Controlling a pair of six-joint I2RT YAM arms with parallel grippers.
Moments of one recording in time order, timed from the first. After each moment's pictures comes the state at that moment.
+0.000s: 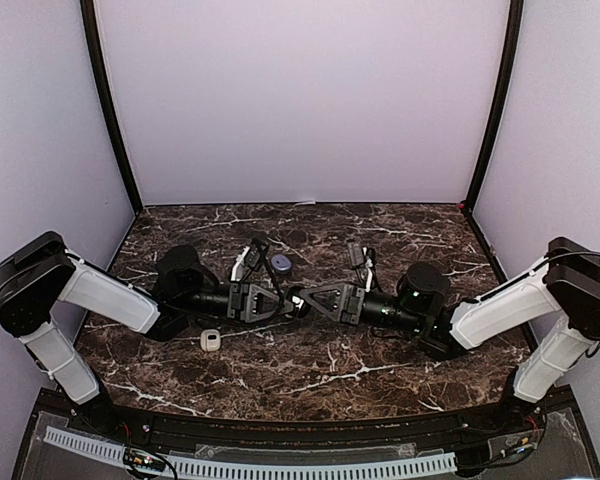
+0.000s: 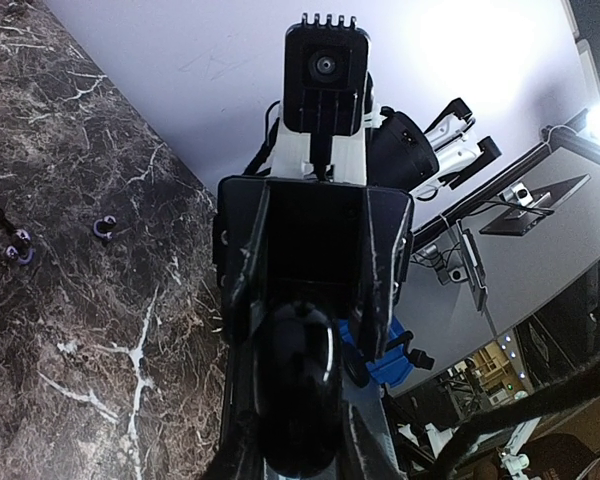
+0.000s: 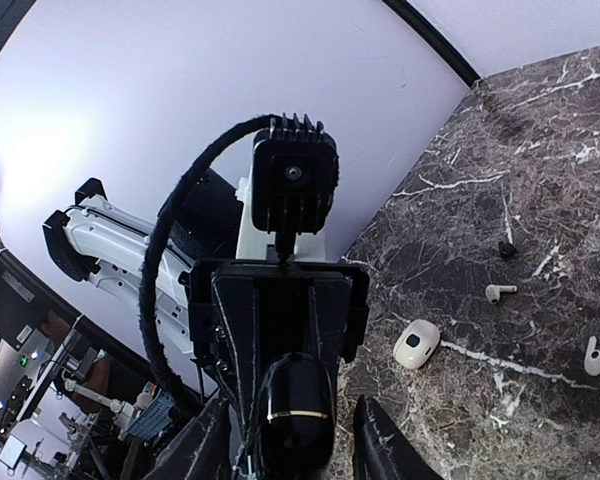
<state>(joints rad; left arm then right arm) -0.77 1.63 0.59 1.03 0.90 -0.92 1.00 1.59 0.55 1.08 -0.34 0.88</state>
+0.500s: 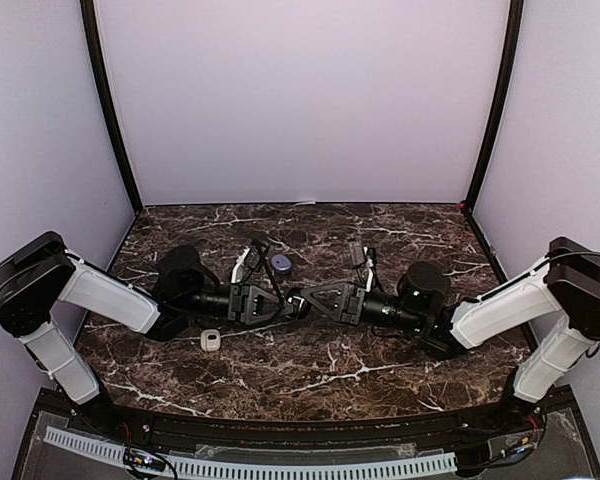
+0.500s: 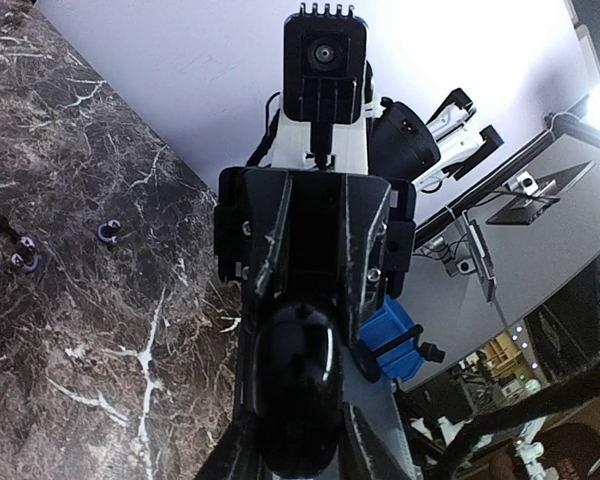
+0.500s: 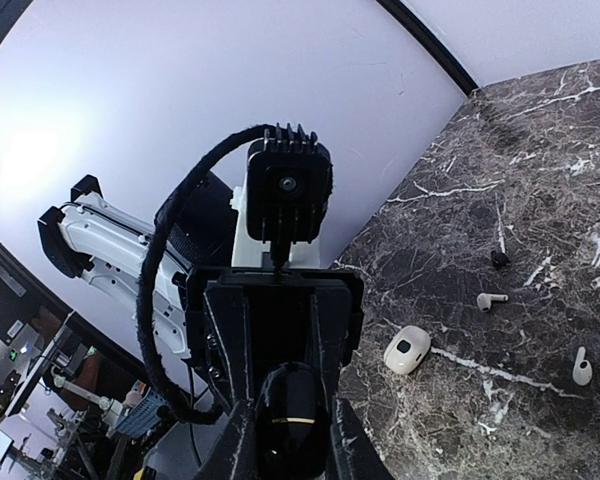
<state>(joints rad) -0.77 1.63 0.59 1.03 0.90 -0.88 0.99 1.58 0.55 1.09 -0.34 0.85</state>
